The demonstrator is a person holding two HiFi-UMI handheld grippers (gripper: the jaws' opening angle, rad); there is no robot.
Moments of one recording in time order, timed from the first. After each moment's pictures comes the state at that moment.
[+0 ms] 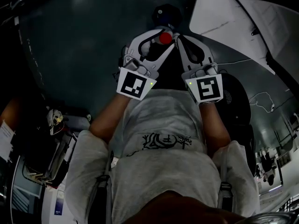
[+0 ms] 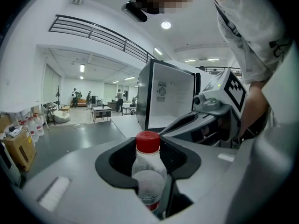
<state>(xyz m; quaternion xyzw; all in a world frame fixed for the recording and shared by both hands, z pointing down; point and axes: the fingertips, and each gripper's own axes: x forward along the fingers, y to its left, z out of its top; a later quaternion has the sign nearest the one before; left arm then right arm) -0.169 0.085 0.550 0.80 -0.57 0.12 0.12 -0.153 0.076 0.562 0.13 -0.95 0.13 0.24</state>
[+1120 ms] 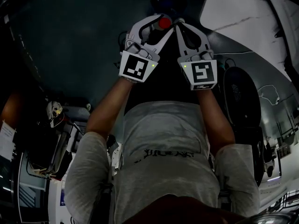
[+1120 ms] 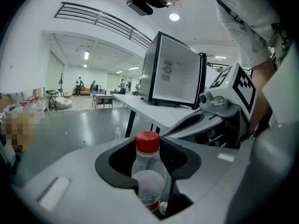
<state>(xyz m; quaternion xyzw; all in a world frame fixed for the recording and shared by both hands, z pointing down) -0.168 0.090 0.717 0.78 -0.58 0.13 0.19 -0.148 0.085 0.728 0.15 -0.93 0.16 0.28</state>
